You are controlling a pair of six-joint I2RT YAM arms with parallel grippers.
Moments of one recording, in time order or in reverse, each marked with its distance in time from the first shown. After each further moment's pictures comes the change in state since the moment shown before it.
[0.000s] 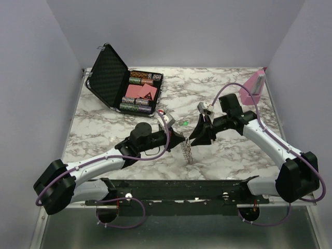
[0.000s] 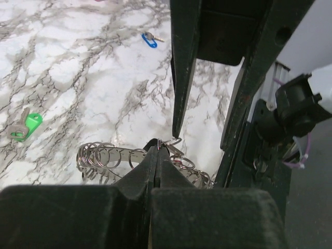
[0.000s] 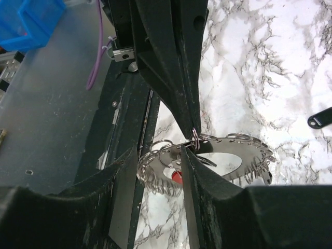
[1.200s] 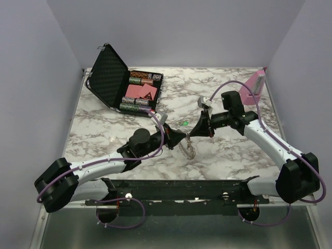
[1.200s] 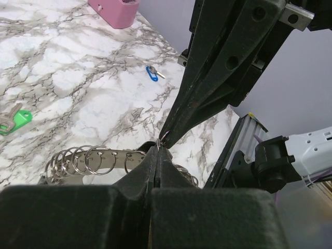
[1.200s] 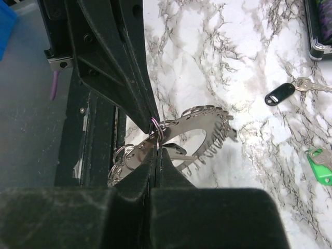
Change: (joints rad) left arm -0.051 0.014 -0.084 0.231 -0.242 -0.289; right arm -0.014 -0.010 -0.004 0.153 0.159 0.179
